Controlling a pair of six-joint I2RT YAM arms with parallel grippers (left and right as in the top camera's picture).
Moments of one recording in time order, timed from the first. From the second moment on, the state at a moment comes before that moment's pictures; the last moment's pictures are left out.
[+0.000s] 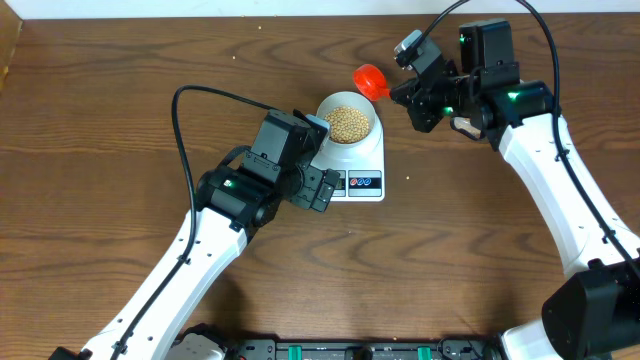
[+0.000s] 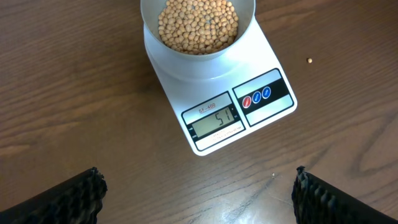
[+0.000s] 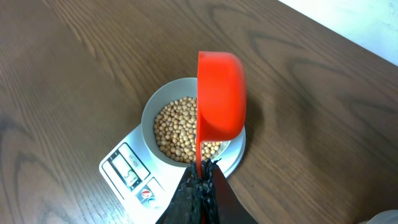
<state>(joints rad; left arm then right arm) -0.50 1.32 1.12 -0.76 0.02 -0.02 0.25 1.68 1.48 -0.63 -0.50 -0.35</state>
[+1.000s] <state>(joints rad) -0.50 1.32 1.12 -0.76 0.02 -0.02 0.25 1.77 1.48 -0.64 -0.57 -0.35</state>
